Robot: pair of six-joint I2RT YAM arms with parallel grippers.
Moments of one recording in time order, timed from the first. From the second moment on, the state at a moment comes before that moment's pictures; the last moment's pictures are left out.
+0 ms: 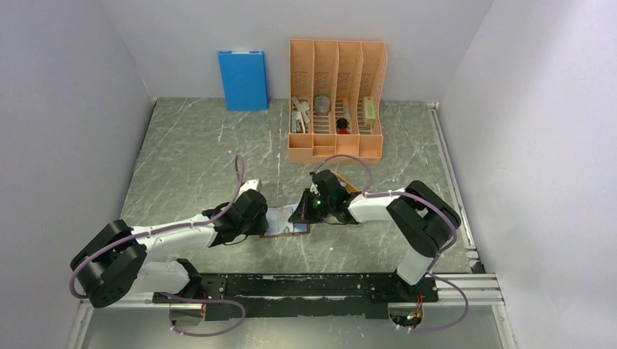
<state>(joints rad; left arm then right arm) -0.82 1.25 0.47 -0.13 -0.22 -0.79 0.76 1.71 0.69 0.24 -0.36 0.92</state>
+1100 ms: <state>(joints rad) -0.82 1.26 0.47 -0.10 -0.23 -0.79 0.75 1.76 0.74 0.23 -0.43 0.88</state>
